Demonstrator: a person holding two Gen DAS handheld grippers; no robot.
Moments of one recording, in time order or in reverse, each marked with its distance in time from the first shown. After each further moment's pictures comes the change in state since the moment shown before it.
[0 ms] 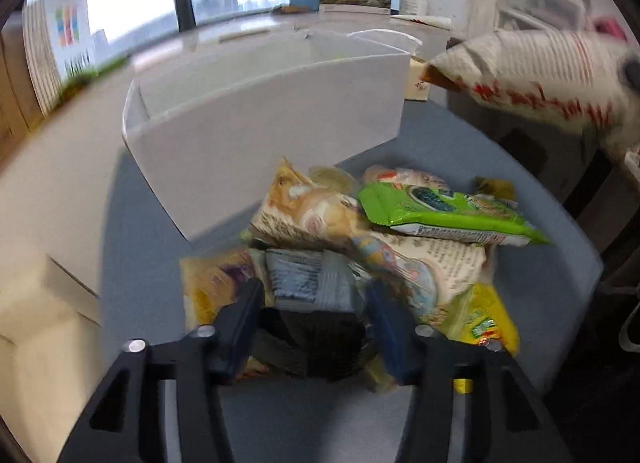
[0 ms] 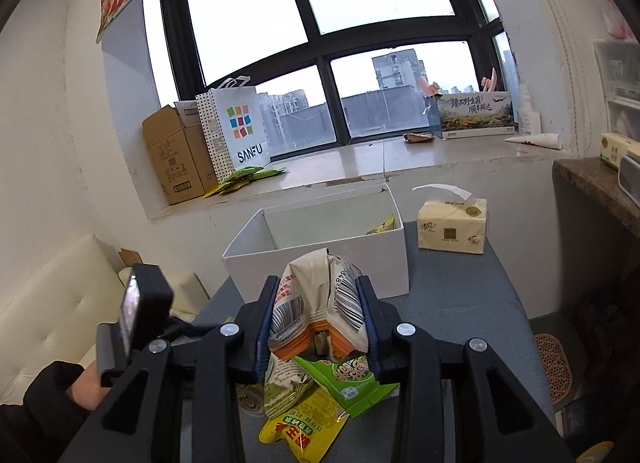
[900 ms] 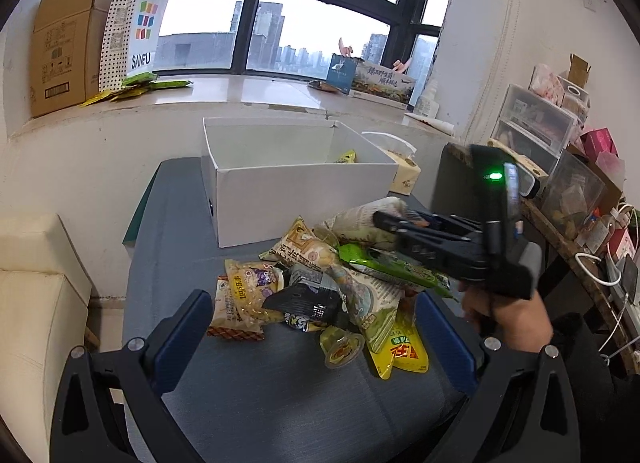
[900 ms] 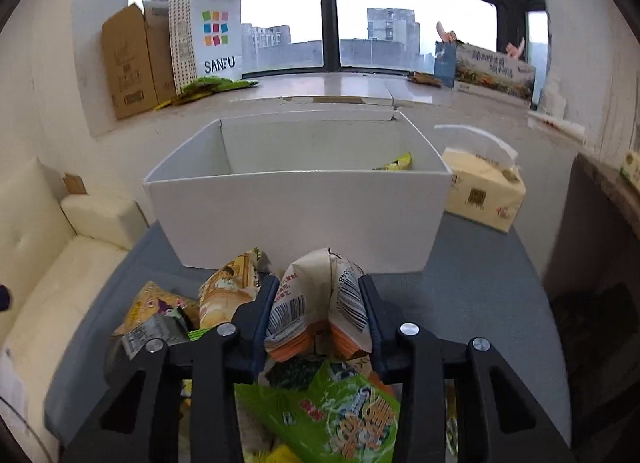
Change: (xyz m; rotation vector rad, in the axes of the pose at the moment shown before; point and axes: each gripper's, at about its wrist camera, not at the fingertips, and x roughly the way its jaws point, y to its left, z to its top) left arm -0.118 0.010 -0.034 -0.216 -0.253 -0.051; right arm 0.145 0.022 -0.022 -0.124 0.241 -0.159
